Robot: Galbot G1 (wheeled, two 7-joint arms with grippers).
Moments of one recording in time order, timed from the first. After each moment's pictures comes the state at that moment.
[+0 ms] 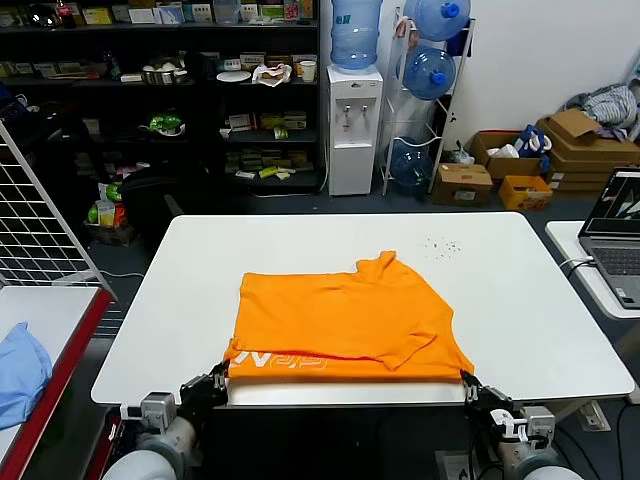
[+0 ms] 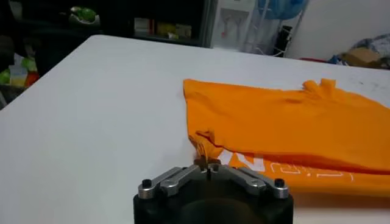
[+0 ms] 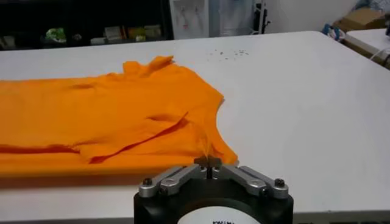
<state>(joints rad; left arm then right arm) 1.49 -0.79 -0.15 -2.13 -0.88 0.25 -0.52 -1.76 1.04 0.58 2.09 0.63 -0.35 0.23</state>
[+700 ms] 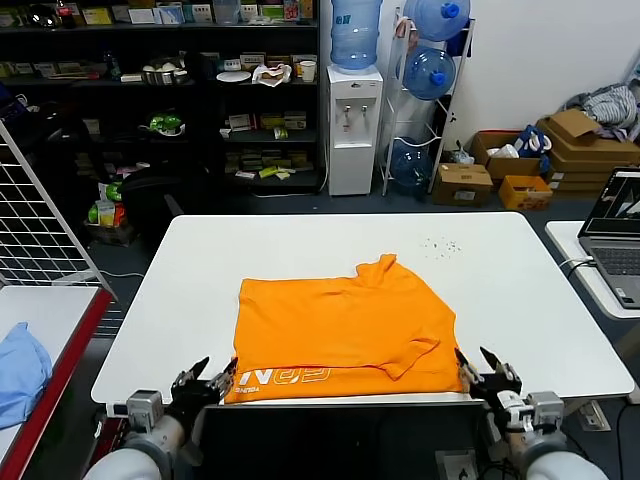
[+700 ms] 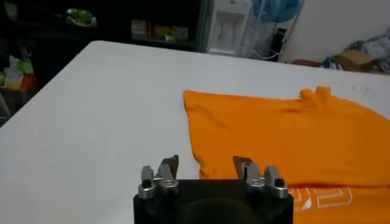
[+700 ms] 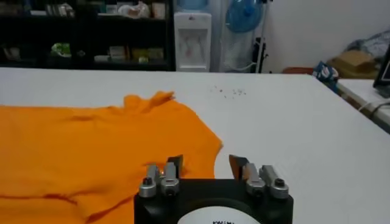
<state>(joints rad) 1.44 -0.75 -0.20 -2.14 -0.95 0.26 -0.49 -1.56 0.98 0.56 2.11 0.63 -0.38 0.27</state>
